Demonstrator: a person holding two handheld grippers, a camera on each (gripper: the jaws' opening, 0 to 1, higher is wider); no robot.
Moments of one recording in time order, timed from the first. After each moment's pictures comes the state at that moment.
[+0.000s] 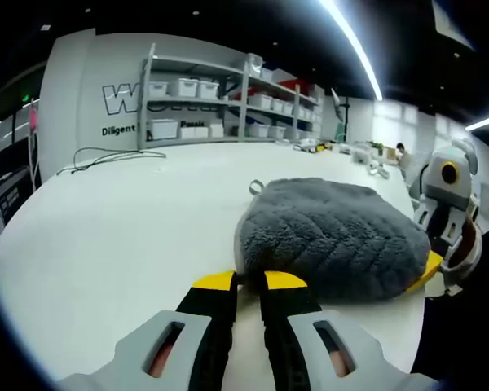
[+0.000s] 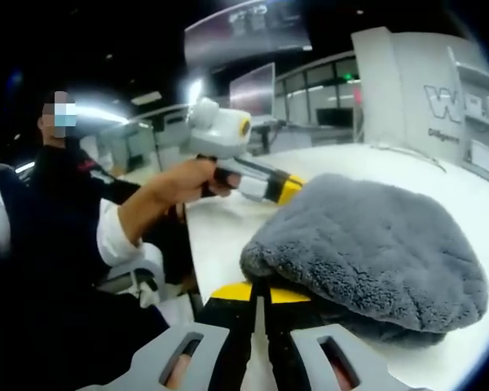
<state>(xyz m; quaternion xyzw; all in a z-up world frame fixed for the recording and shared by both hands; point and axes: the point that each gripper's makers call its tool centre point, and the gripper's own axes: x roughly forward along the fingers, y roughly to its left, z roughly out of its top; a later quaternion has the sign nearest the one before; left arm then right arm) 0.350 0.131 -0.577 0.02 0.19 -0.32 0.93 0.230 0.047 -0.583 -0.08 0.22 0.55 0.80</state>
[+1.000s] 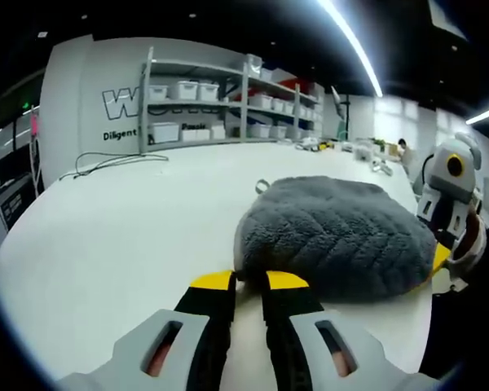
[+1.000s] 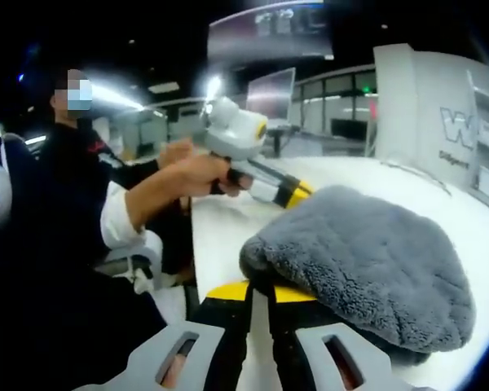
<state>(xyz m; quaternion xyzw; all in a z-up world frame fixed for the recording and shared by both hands) 0.355 0.133 -0.578 0.03 0.18 -0.31 0.93 0.231 0.040 -0.577 -0.12 0.18 0.58 0.79</state>
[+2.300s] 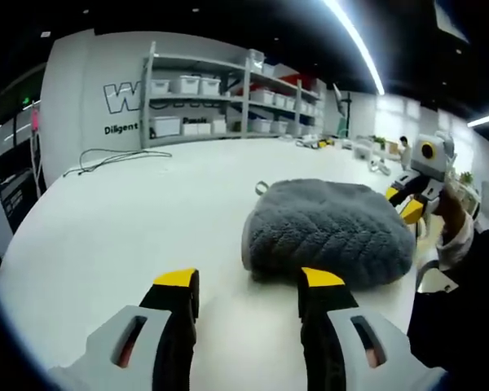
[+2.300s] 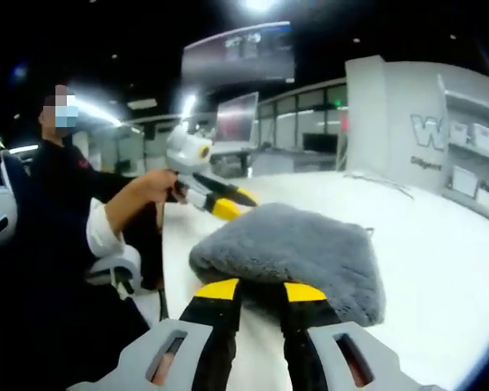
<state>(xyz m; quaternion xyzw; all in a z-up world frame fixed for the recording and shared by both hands) 0.336 0.149 -0.562 0.03 0.20 -0.31 0.93 0.274 -0.026 -0.541 -0.08 0.14 0.52 0.84</state>
